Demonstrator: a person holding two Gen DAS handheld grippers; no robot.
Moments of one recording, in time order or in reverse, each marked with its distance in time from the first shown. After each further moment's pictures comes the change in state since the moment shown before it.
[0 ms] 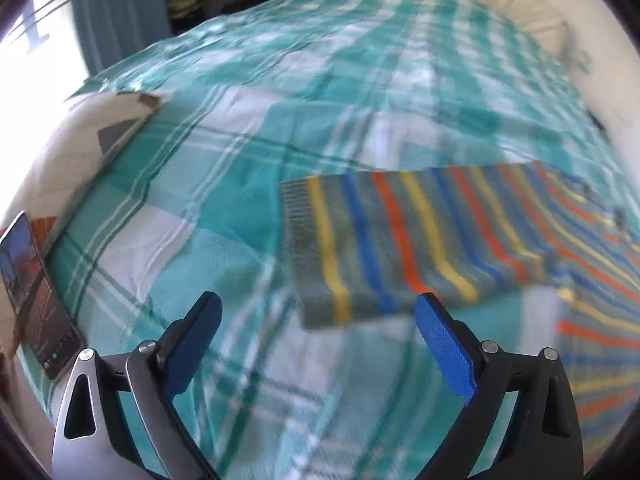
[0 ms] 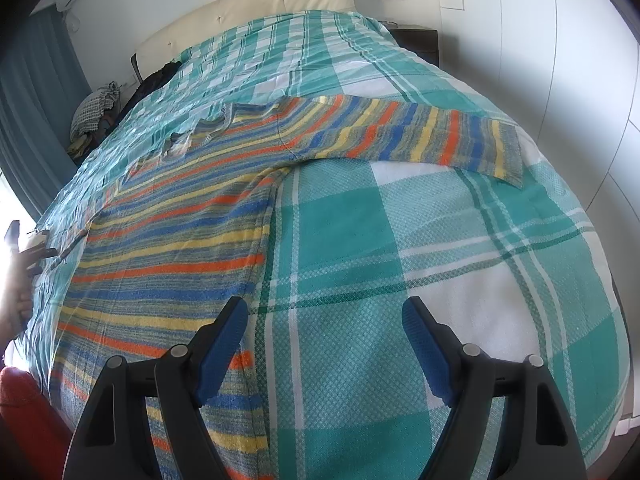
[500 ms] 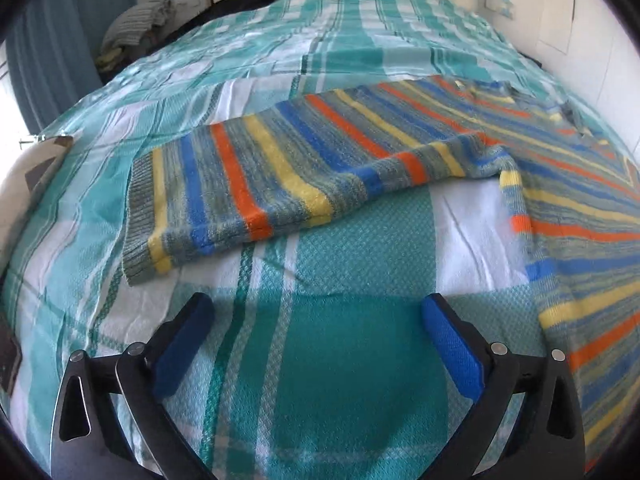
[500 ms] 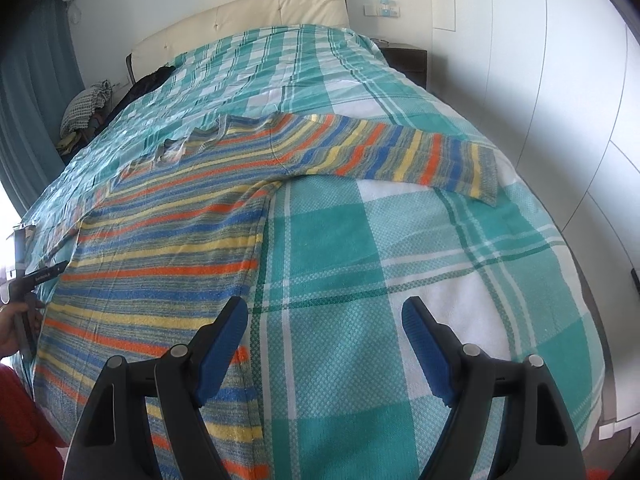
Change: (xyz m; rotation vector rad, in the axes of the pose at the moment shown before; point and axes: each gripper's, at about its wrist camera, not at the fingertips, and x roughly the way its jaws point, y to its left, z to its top) left arm 0.031 -0.081 -0.049 0.228 -0.069 -0.063; right arm -0.022 0.009 -0.005 -0.028 -0.056 -0.085
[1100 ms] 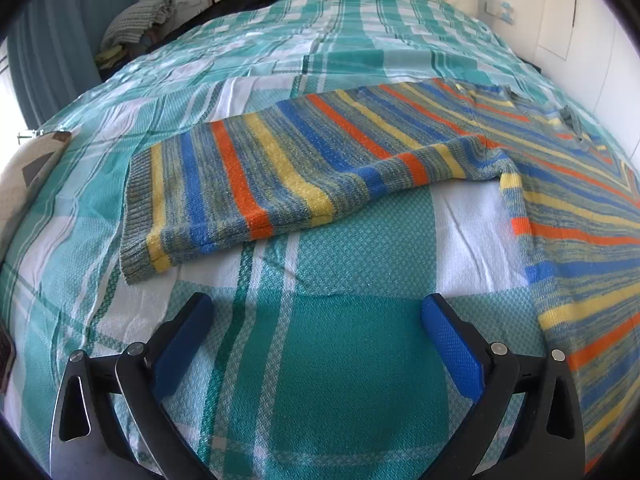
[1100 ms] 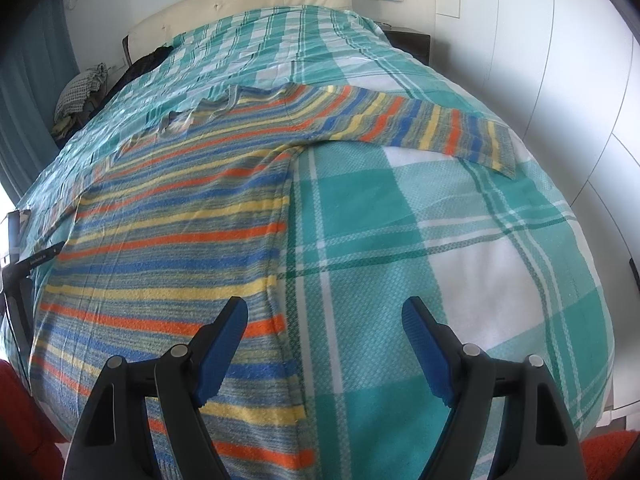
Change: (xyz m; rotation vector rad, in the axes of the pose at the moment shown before) left arm 0.003 0.005 0.001 -0.009 0.000 -0.012; right arm 0.012 0.033 -0.019 -0.018 0.075 -0.021
